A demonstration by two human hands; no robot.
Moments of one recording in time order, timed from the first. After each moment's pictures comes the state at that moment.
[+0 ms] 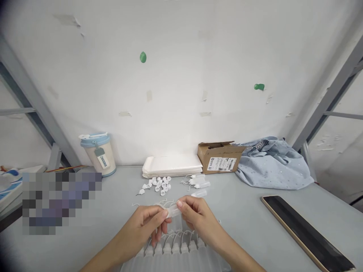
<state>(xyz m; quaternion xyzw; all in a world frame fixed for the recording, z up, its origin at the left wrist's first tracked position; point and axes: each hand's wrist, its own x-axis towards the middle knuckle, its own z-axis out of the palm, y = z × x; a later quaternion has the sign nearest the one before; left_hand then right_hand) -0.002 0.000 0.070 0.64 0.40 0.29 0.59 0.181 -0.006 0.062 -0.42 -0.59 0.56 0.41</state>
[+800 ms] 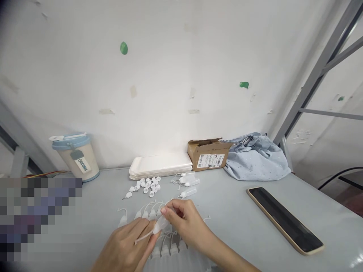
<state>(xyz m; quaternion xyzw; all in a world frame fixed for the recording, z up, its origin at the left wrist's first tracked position) -0.003 -0.010 0.045 0.90 0.27 0.32 -0.11 0.175 -0.008 0.052 -0.48 -0.64 0.47 0.39</state>
